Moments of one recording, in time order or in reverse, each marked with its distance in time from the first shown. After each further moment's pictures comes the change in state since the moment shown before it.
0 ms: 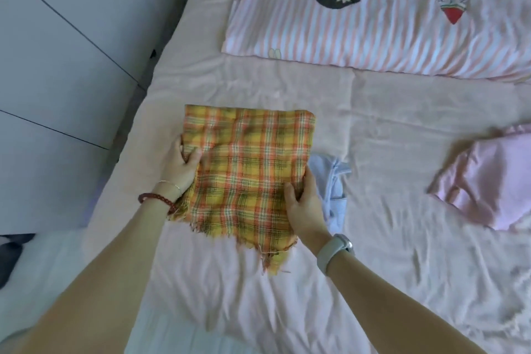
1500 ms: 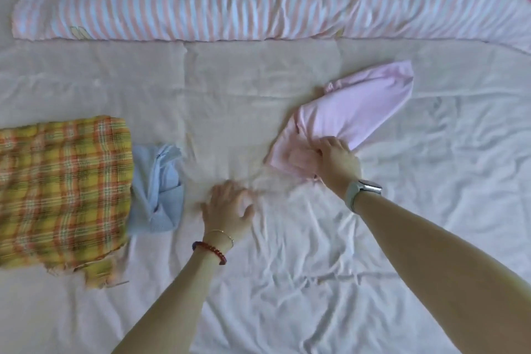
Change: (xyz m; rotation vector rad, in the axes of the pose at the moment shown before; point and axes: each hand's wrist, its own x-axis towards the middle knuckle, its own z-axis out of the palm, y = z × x) left_hand -0.154 0.113 0.350 0.555 -0.413 0.258; right_hand 0.039 0.142 -0.351 -0.945 0.223 0.070
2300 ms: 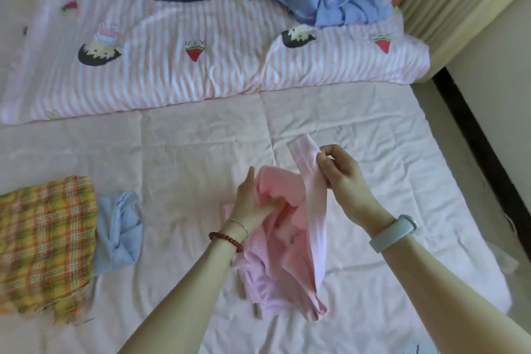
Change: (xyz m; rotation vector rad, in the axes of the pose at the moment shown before) left_hand -0.038 0.201 -0.043 -0.683 -0.130 0.137; right_hand -0.119 0.056 -0.197 1.119 0.133 0.068
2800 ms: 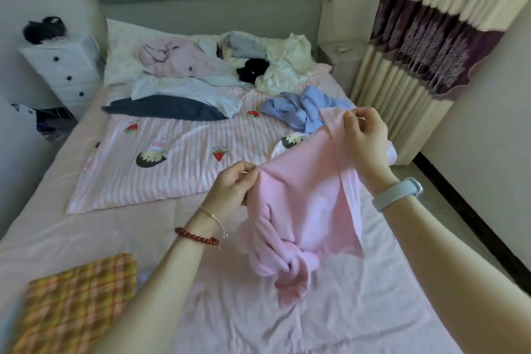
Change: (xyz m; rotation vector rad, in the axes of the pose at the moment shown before) left_hand -0.080 0.197 -0.125 -0.126 0.027 0.436; right_hand 0.009 -0.207 -0.038 -0.075 0.575 -0.488
